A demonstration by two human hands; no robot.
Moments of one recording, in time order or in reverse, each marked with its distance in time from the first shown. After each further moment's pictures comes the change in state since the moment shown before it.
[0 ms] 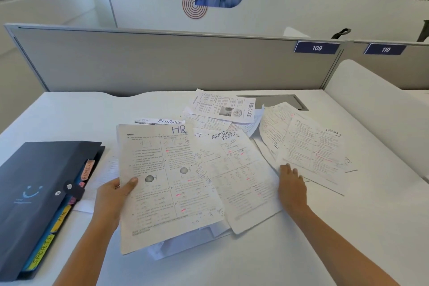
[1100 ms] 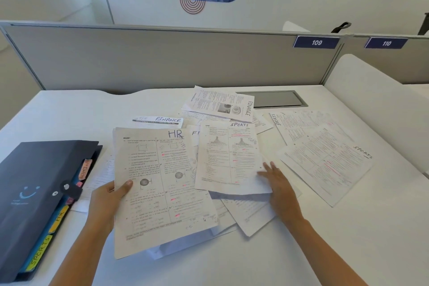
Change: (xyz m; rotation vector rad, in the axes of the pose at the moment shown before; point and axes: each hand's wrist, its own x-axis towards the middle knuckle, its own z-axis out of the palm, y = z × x) left_hand 0.004 -0.007 -0.007 0.022 0.007 -0.048; right_hand -0.026 -0.004 0.008 0.470 0.217 -0.401
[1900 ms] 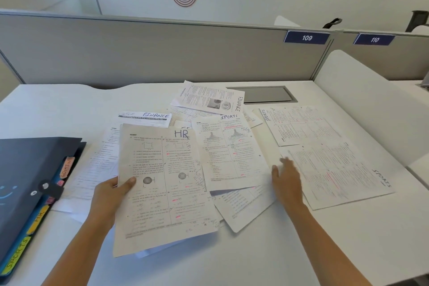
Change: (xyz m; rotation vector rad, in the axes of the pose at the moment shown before) left_hand -0.010 0.002 0.032 0.076 -0.071 0.004; right_hand 0.018 0.015 -0.030 -0.073 0.004 0.581
